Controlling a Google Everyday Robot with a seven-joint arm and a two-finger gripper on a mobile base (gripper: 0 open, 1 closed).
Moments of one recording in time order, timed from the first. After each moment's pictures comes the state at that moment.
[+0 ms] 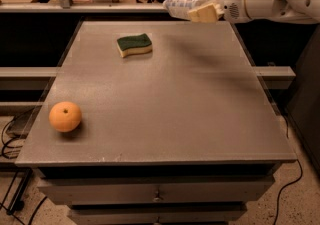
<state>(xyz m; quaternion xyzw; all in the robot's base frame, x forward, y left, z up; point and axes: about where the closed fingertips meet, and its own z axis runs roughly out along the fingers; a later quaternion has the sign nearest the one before) 0.720 -0.105 0.987 -0.40 0.73 0.15 0.54</state>
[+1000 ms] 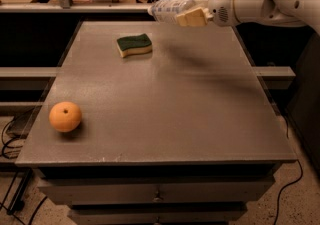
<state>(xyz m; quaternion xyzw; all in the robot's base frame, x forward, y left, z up) 0.709 -0.075 0.981 -0.42 0.71 0.18 0.53</state>
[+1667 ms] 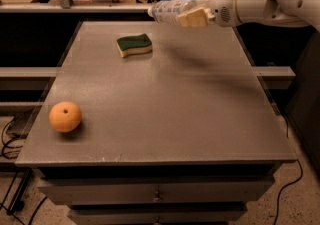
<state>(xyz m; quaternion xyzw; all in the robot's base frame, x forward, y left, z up) 0.706 -0.079 0.981 -0.41 0.72 0.19 0.53</state>
